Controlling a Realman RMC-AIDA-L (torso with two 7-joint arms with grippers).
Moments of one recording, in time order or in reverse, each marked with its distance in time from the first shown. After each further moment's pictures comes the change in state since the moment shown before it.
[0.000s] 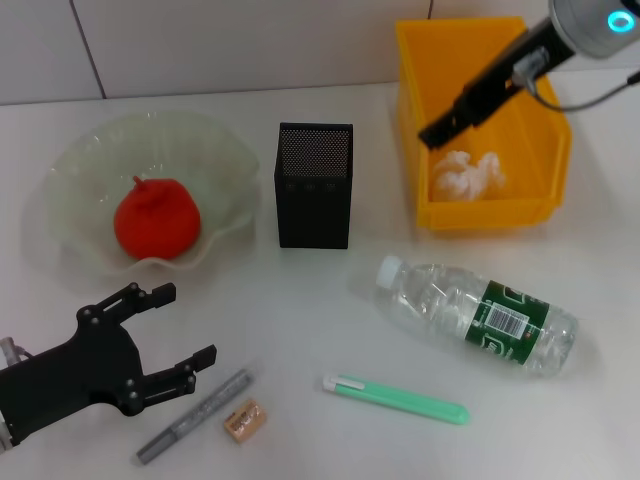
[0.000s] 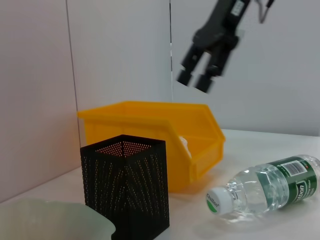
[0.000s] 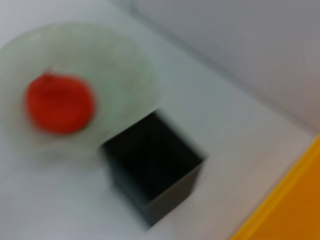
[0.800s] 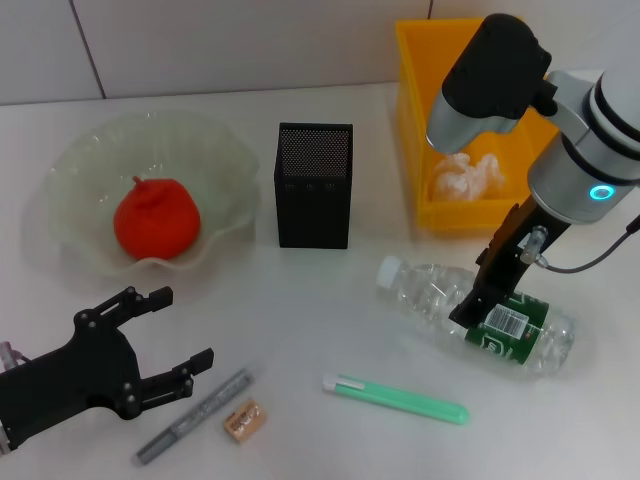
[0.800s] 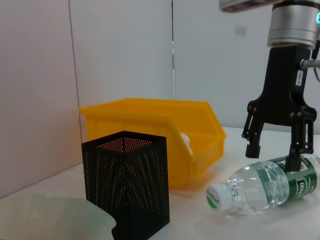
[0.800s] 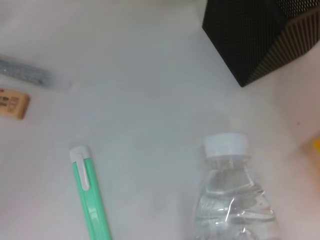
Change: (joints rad) left arm 0.006 0.002 0.000 -0.002 0.000 -0.002 0.000; right arm -0.120 0.003 -0.279 0.153 0.033 -0.033 -0.054
